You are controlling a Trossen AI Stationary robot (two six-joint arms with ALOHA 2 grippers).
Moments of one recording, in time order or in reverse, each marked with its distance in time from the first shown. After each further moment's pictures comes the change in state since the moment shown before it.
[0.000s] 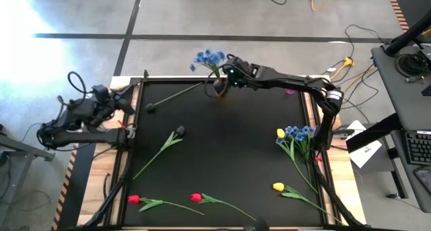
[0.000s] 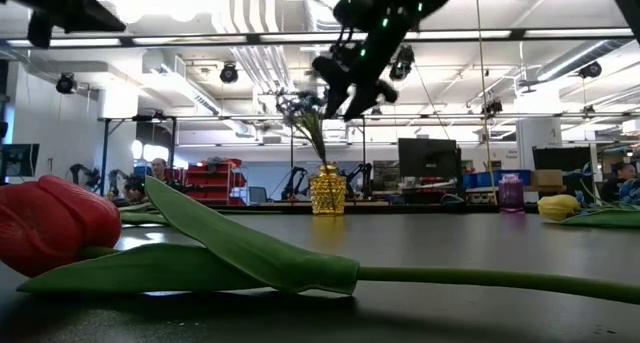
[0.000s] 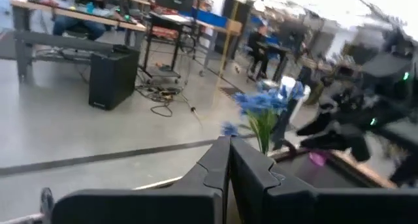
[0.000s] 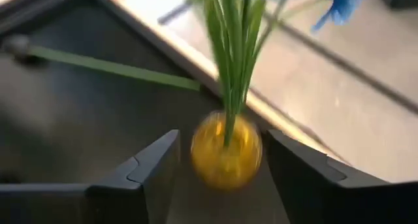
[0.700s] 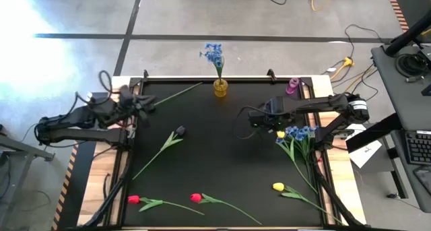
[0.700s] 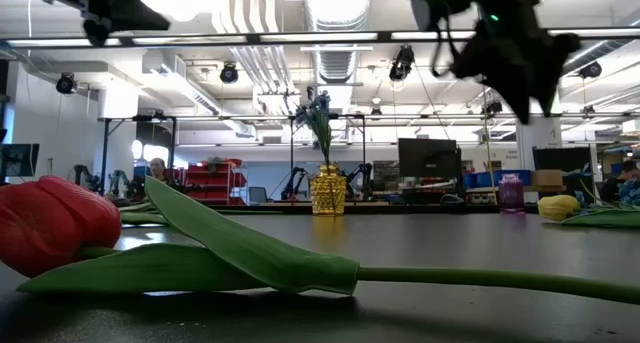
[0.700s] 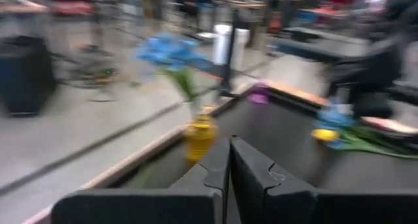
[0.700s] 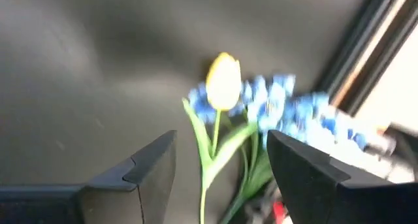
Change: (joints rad) left arm 0.000 0.250 -0.040 0.186 0.352 0.125; right arm 0.357 -0.274 -0.349 -0.964 -0.192 0.769
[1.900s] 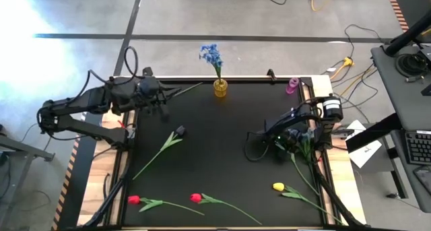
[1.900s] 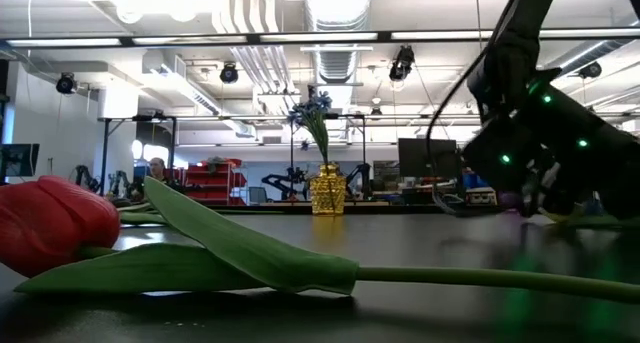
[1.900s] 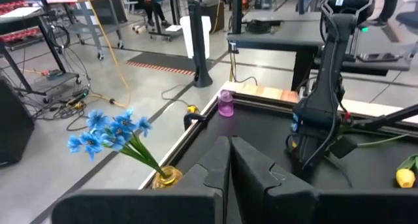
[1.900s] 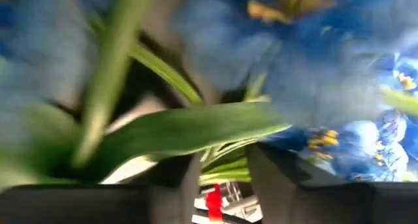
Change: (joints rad) left arm 0.000 0.539 0.569 -0.074 0.109 0.185; right arm -0.030 0.289 -0.496 0.308 -0.200 -0.463
